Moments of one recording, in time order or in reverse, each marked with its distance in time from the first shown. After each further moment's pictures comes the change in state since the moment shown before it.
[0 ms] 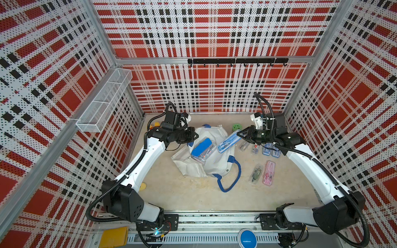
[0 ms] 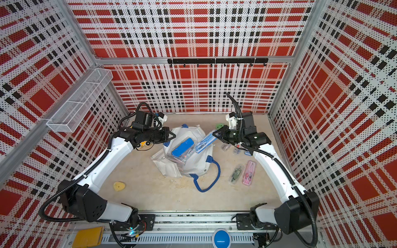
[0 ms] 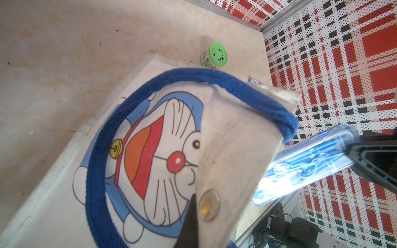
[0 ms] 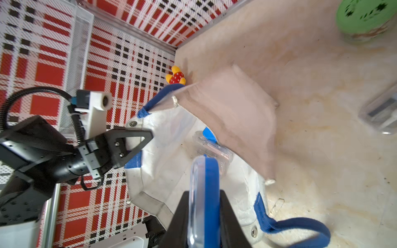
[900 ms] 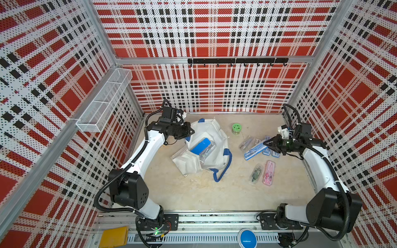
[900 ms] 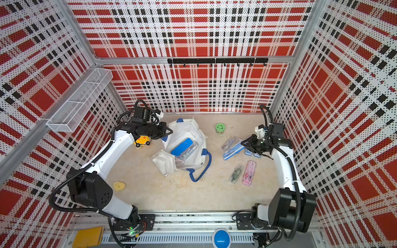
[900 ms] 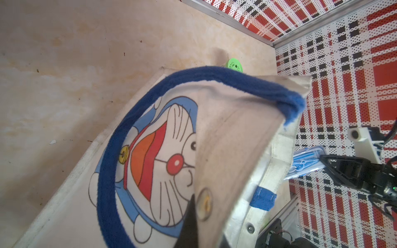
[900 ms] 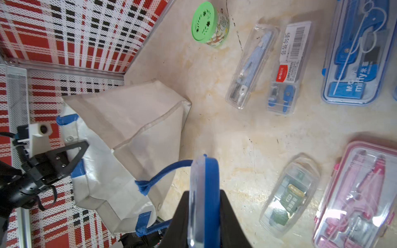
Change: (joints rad) left arm 0.100 0.119 0.078 0.000 0.041 0.012; right arm -0.458 0.040 -0.165 -0.236 -0.121 -0.336
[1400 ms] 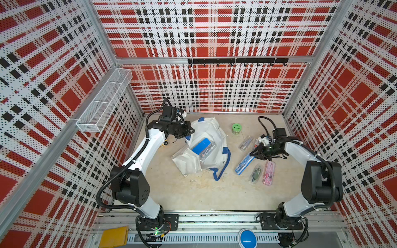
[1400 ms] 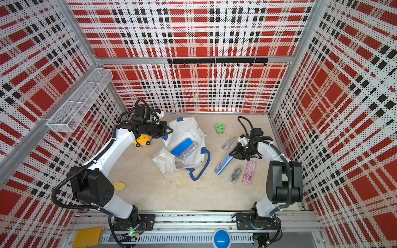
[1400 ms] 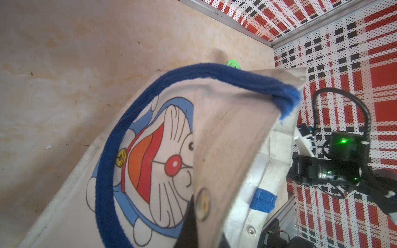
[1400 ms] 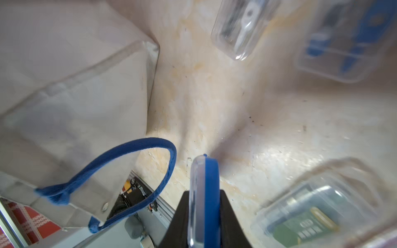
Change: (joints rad) left arm 0.006 0.027 0.017 0.003 0.021 0.002; right arm 0.206 0.300 -0.043 0.040 0.000 -0.101
